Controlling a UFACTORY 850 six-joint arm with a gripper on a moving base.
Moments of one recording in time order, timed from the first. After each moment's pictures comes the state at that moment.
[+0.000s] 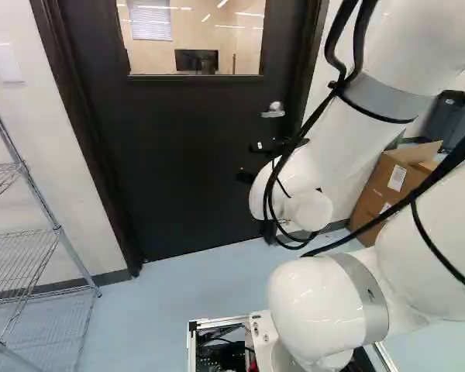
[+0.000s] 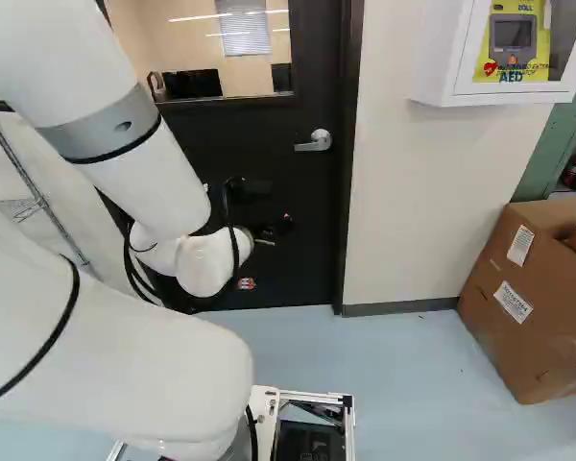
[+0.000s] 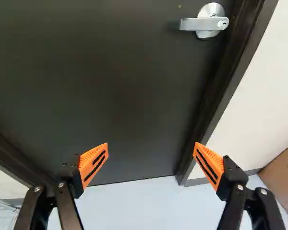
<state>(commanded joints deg) 0.0 16.0 -5.0 0.0 50.0 0.0</state>
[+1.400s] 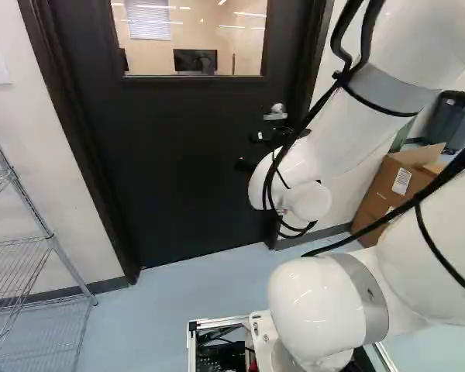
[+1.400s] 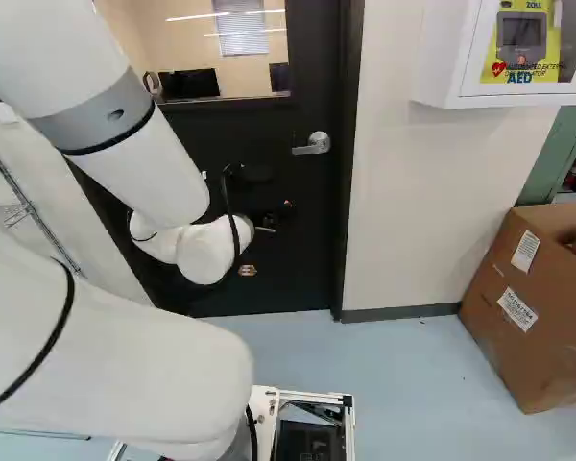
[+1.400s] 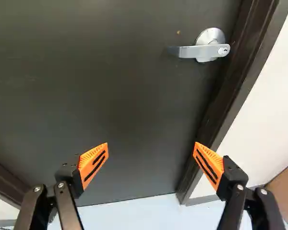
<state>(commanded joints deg) 0.0 17.4 -8.0 0.0 50.0 0.0</state>
